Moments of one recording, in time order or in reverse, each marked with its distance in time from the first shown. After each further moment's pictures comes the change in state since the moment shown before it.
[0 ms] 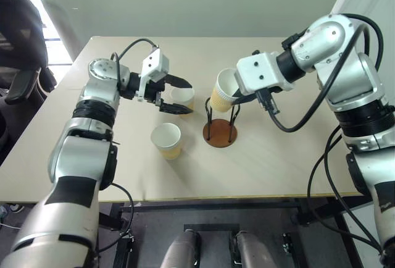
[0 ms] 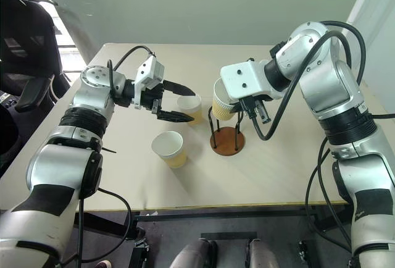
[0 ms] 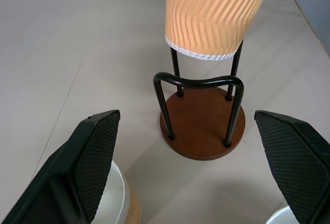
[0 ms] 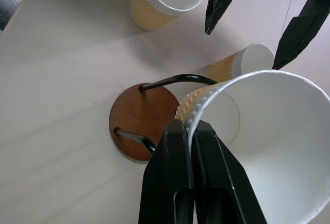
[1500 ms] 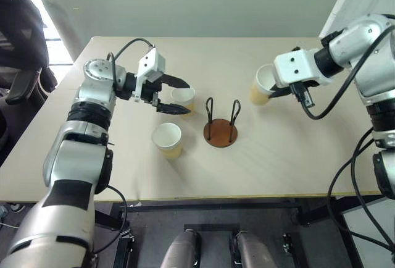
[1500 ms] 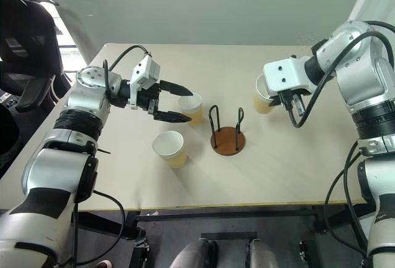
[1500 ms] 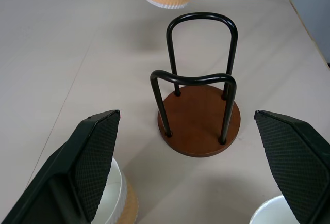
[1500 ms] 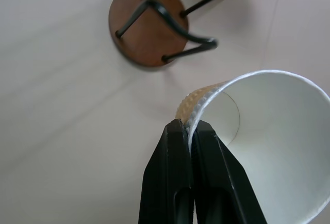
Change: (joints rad) left arm 0.036 0.035 -0.037 -0.075 -0.065 0.040 0.001; right arm -0.011 -0.153 -0.024 0.190 -0.051 -0.157 0.030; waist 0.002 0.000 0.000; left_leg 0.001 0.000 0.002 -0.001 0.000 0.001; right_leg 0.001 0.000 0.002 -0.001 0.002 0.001
